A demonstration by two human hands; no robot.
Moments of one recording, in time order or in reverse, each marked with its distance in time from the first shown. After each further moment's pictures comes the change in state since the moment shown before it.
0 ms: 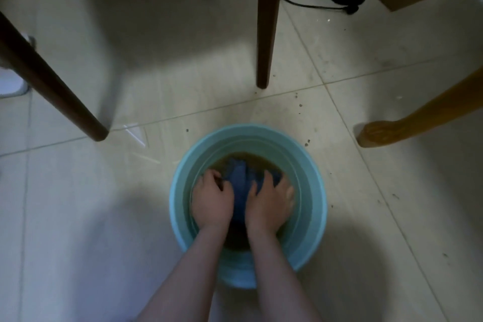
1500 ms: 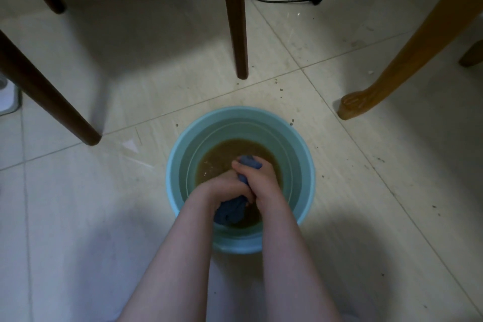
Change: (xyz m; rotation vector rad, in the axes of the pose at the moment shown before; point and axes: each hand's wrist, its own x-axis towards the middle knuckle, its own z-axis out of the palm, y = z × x) left_hand -0.019 0.033 -0.024 -0.048 -0.979 0.160; right_hand -0.006 -0.002 -0.039 1.192 -0.546 0.325
